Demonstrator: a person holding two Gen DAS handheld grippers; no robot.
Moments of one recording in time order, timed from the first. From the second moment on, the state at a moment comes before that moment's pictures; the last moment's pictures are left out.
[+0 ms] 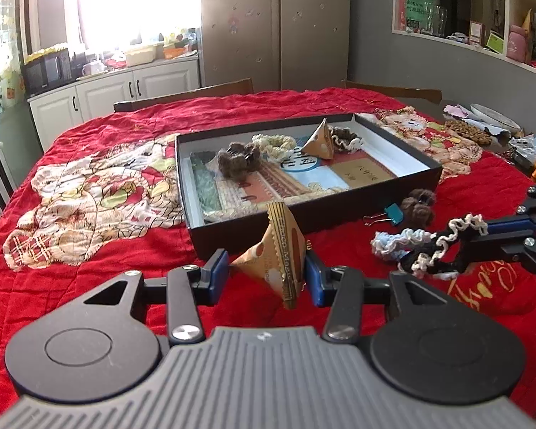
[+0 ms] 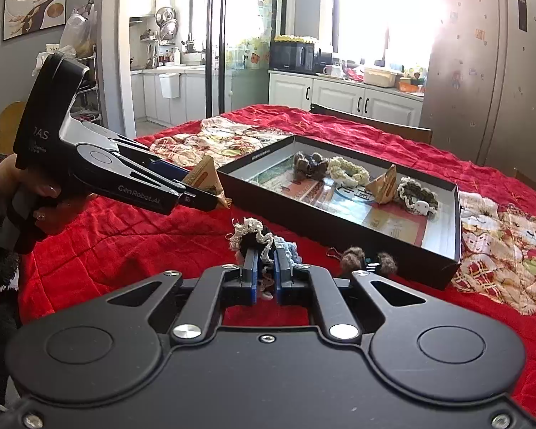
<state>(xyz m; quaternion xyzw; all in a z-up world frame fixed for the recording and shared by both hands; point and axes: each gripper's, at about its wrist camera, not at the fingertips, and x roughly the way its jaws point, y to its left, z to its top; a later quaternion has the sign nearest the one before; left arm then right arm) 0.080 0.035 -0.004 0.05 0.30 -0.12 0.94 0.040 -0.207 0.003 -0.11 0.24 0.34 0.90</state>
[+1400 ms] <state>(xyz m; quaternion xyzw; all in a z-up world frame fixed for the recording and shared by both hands) 0.087 0.026 0.025 0.05 0.27 -0.13 0.95 0.067 -0.200 0.035 -0.12 0.19 0.30 0.92</state>
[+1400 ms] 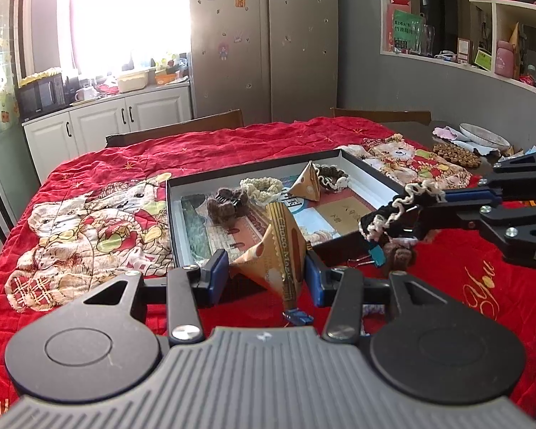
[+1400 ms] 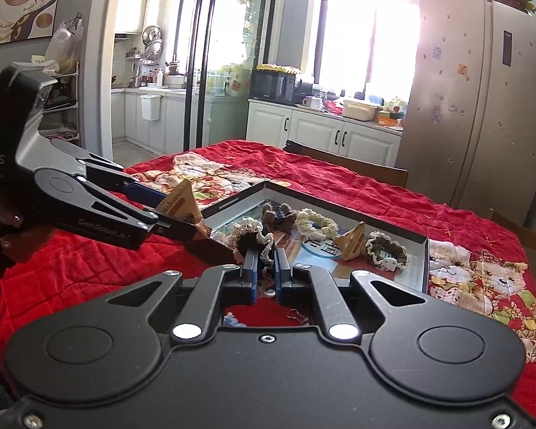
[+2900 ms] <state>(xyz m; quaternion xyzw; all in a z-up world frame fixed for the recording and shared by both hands) 0.196 -0.003 0.028 0.04 0.27 -0.09 0.96 0.217 -0.193 0.021 -0.05 0.23 0.22 0.95</state>
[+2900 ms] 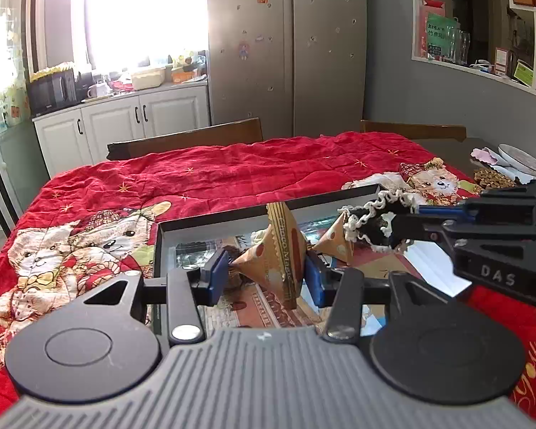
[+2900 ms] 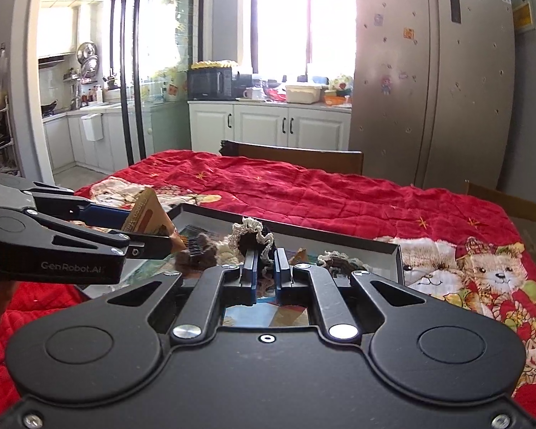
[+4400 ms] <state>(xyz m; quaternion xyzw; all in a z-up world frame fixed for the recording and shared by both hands) 0.246 -0.008 -0.032 0.05 0.32 -0.06 0.95 0.277 -0.145 -0.035 -0.10 0.29 0.22 0.92</state>
